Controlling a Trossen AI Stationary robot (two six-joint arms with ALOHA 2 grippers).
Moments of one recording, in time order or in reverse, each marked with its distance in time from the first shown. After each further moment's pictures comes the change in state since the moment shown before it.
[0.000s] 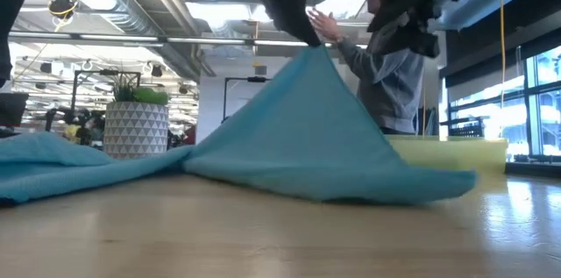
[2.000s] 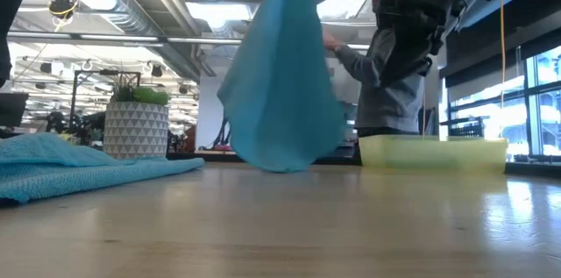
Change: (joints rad) left arm -0.061 -0.002 0.654 -0.411 -0.397 -0.026; right arm 0.011 0.062 -0.070 -0.041 0.117 -0.429
